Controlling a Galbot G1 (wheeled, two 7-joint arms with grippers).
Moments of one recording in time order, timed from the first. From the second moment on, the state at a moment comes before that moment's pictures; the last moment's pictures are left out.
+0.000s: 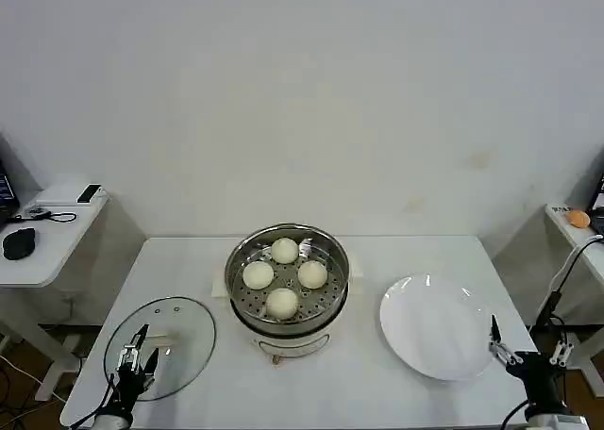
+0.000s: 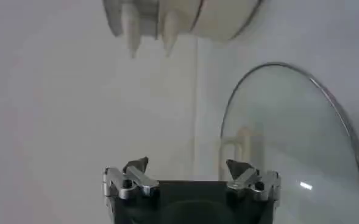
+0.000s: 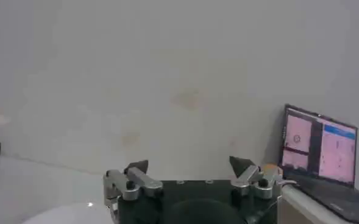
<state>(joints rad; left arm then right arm) 1.61 -1.11 -0.64 -1.70 1.10 -0.04 -0.21 -1.72 1.47 0.97 2.09 0.06 0.10 -0.09</state>
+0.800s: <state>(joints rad) 1.46 -1.07 -0.60 -1.58 1.11 -0.02 -0.16 -1.72 1.49 0.95 2.06 0.04 0.12 -0.09</state>
